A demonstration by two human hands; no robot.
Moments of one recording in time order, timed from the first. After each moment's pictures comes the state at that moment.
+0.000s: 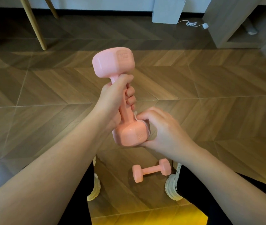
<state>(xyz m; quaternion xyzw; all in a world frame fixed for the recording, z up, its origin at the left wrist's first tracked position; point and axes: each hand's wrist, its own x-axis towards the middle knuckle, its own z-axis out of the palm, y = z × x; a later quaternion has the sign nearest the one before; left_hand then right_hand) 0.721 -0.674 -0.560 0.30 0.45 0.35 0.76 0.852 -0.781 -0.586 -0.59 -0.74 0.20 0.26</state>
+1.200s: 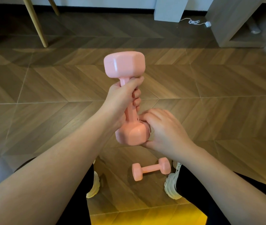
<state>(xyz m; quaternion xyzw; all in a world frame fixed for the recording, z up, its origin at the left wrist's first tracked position) 0.731 -0.680 -0.572 0.32 0.46 0.34 0.76 0.856 -0.781 -0.597 -0.60 -0.77 0.13 0.19</state>
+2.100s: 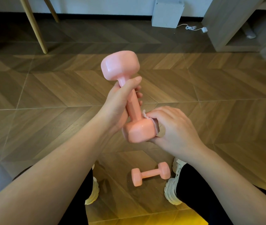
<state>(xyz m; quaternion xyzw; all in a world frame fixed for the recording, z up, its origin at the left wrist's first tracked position) 0.733 -0.678 -0.563 0.35 0.41 0.37 0.75 0.878 -0.781 -0.586 -0.61 -0.75 0.09 0.25</state>
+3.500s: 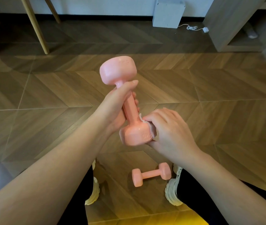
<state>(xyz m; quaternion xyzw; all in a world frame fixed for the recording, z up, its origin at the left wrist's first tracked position) 0.728 -0.674 -0.567 0.31 0.45 0.33 0.77 0.865 -0.783 -0.586 -0.61 -0.76 0.05 0.23</state>
